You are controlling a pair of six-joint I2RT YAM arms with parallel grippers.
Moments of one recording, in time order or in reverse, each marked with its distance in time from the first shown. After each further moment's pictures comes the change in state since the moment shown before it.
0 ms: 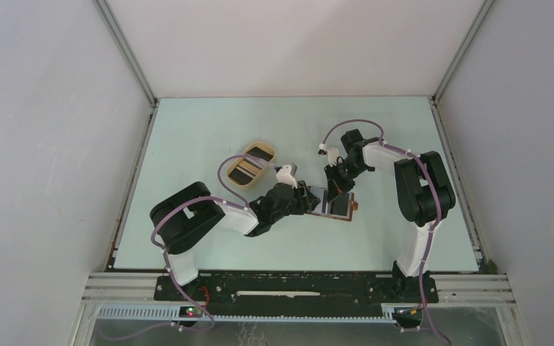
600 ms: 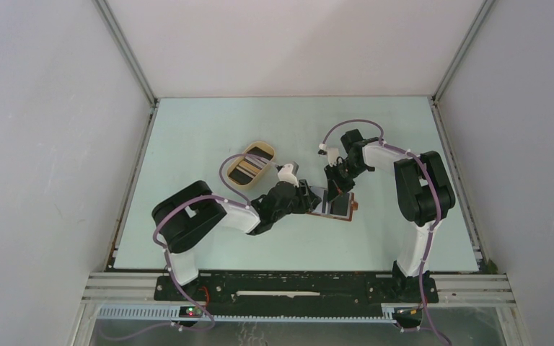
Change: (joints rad) left arm 0.002 0.018 0.029 -0.022 0.008 0.000; right arm 0.000 0.003 0.002 -0.002 0.000 0.000
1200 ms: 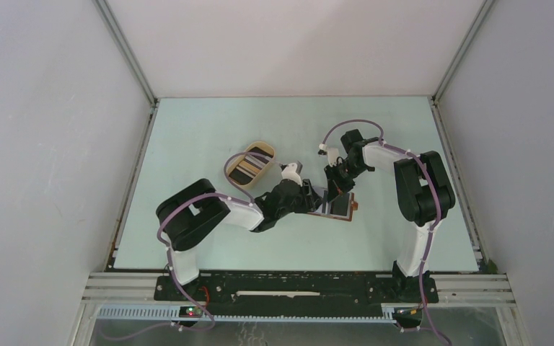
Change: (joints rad) left arm 0.002 0.031 0.047 -0.055 0.022 0.000; right arm 0.000 0.000 0.000 -0.002 0.000 0.000
